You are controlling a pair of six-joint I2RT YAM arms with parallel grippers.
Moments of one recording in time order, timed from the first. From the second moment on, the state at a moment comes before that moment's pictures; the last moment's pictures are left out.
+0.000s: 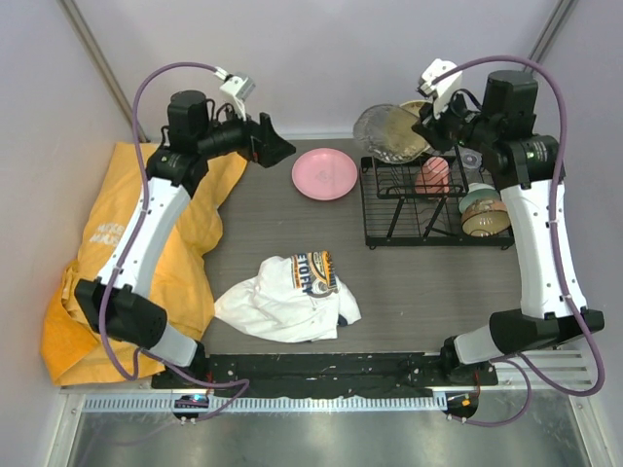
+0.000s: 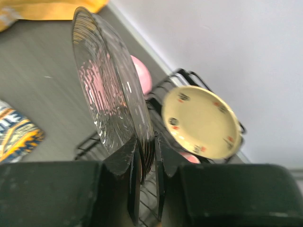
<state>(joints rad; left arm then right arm) -0.26 1.54 1.66 -0.39 0.67 -0.12 0.14 1.45 1.95 -0.85 -0.44 -0.57</state>
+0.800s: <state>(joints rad) -0.52 1.51 1.63 -0.29 0.67 -0.04 0.40 1.43 1.83 -0.82 -0.50 -0.40</state>
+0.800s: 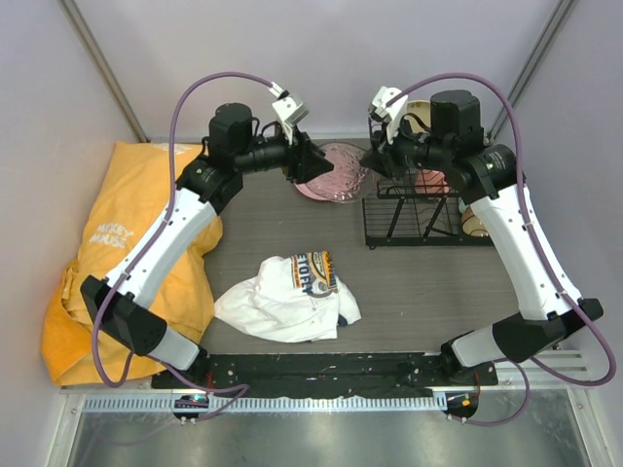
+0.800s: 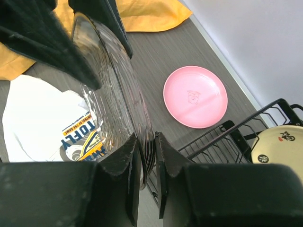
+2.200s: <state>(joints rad) -0.21 2.51 2.29 -0.26 0.56 -0.52 0.40 1.13 1.39 -0.69 -0.18 -0.42</state>
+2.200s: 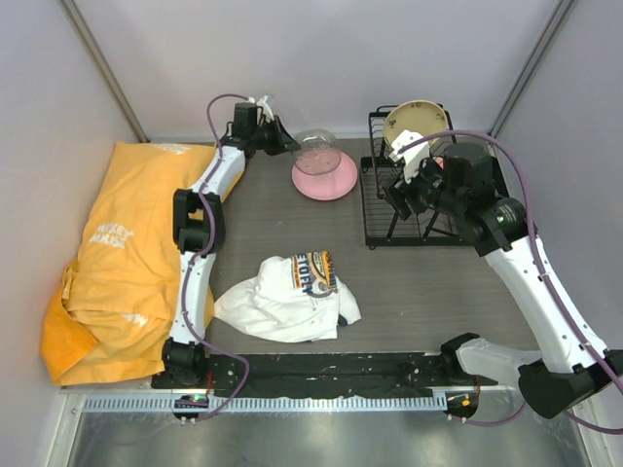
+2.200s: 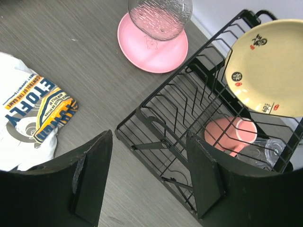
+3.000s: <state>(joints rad) -0.28 2.71 2.44 -0.30 0.54 -0.57 0.40 1.11 1.31 -0.62 -0.05 -0.44</state>
